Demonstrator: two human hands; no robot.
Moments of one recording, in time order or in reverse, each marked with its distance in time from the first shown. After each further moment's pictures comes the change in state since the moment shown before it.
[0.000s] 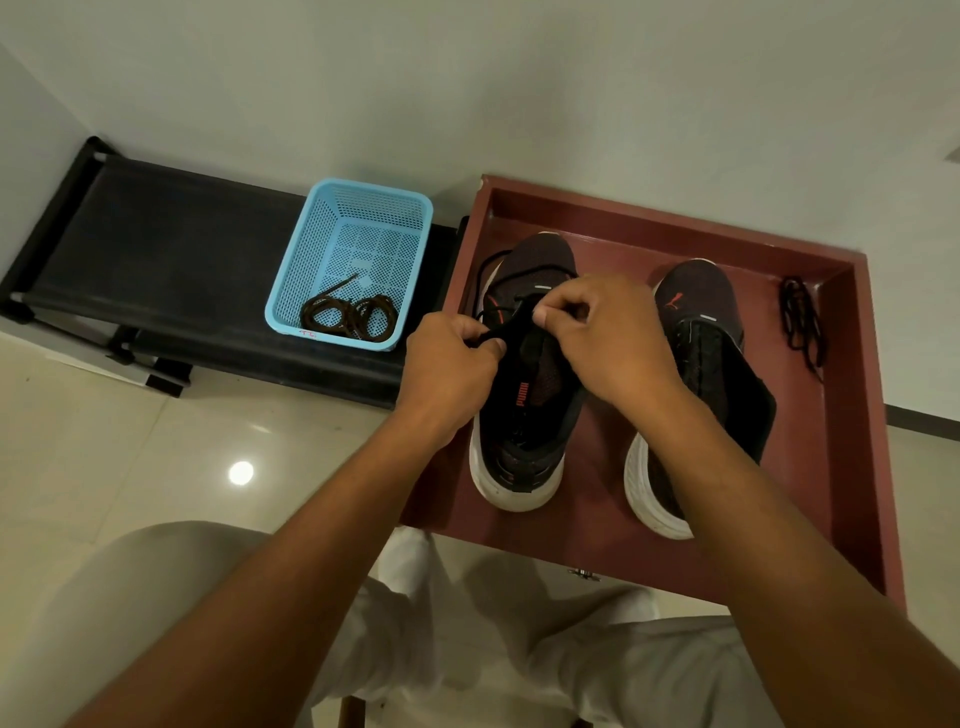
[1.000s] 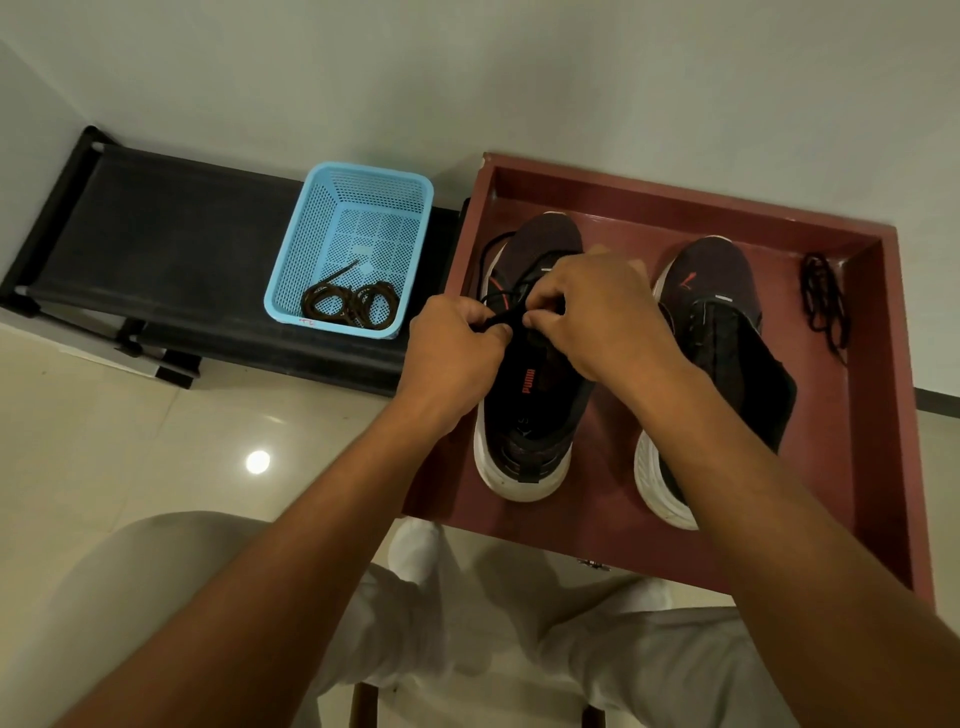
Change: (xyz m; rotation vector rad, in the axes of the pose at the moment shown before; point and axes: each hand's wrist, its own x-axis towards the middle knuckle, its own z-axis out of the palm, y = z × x) left_hand 0.002 0.001 0.002 0.059 -0.011 0.017; right_hand 0.011 -0.007 0.003 -0.433 -0.146 -0.117
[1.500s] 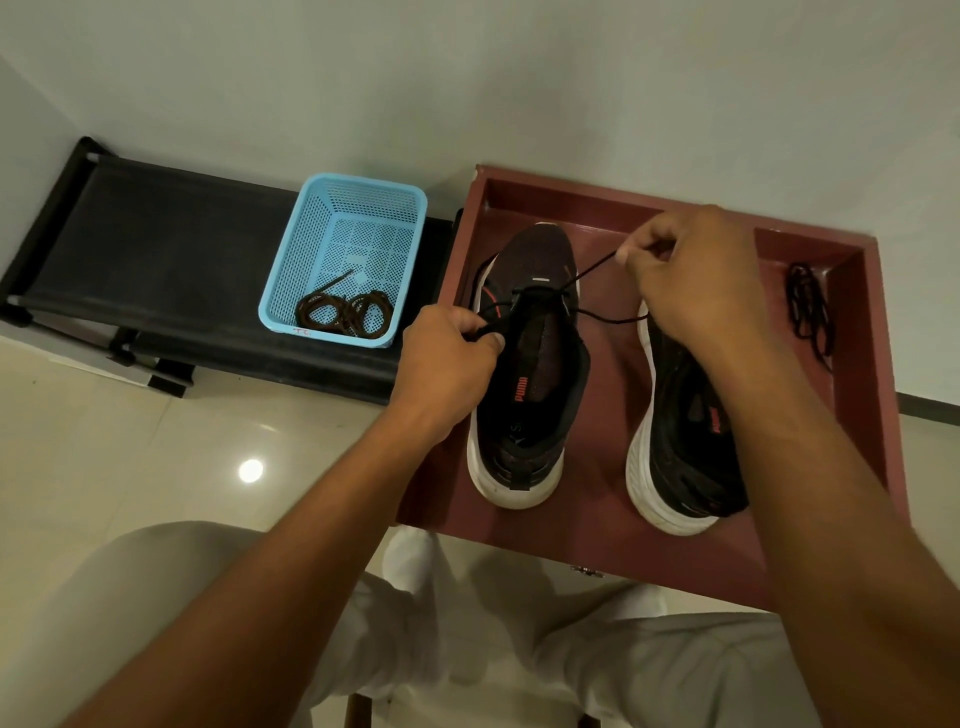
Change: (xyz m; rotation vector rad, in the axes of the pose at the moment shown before) left_hand 0.001 -0.002 0.001 -0.023 0.022 -0.013; right_hand -0.001 0.051 -0.039 0.343 0.294 0.294
